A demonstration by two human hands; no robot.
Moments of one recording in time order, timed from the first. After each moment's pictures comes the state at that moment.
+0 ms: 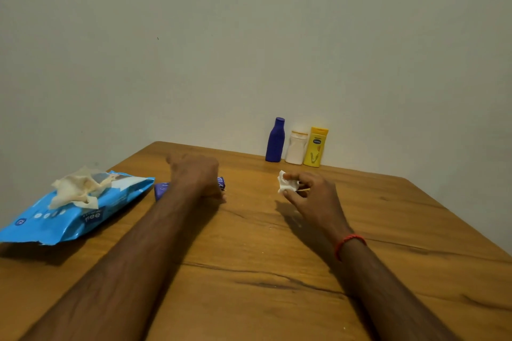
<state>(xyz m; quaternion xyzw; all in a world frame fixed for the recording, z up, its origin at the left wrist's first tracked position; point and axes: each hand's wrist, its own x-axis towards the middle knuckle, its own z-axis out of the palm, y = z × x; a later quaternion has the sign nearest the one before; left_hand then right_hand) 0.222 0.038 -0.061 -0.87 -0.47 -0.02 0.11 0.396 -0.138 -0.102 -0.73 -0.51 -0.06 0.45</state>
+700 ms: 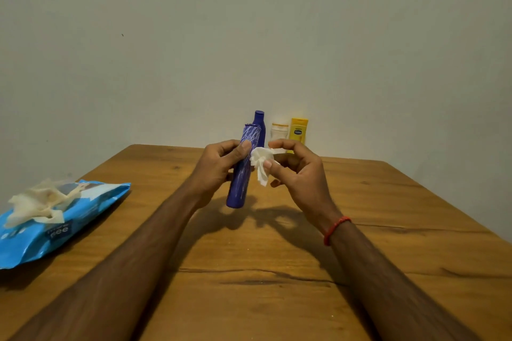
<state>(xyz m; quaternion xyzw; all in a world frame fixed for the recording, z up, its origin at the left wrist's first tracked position) 0.248 -0.019 -0.064 -0.75 -0.12 -0.34 -0.55 0.380 -0.149 -0.081 -0.54 -0.51 0.05 0.67</state>
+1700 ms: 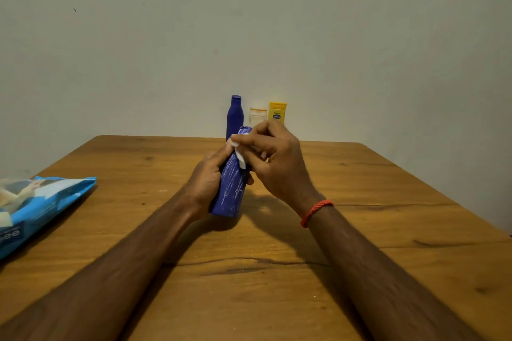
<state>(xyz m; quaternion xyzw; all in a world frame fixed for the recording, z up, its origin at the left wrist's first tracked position) 0.262 -0.051 -0.091 -0.63 -0.09 -0.28 -0.72 0.379 -0.147 -0.076 -0.59 -0.60 -0.24 0.48</state>
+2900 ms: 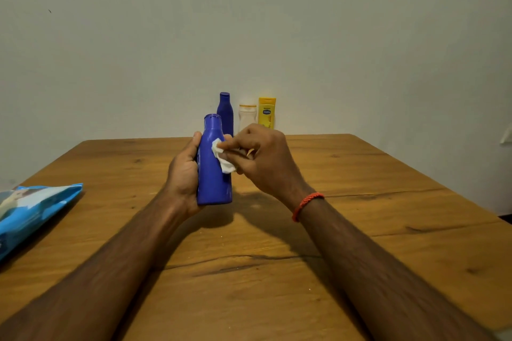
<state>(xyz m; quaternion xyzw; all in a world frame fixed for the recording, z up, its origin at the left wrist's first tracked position) 0.263 -0.045 -0.086 -0.46 -0.15 -0.29 -0.82 0.375 -0.148 -0.074 -0.62 -0.60 -0.20 0.46</state>
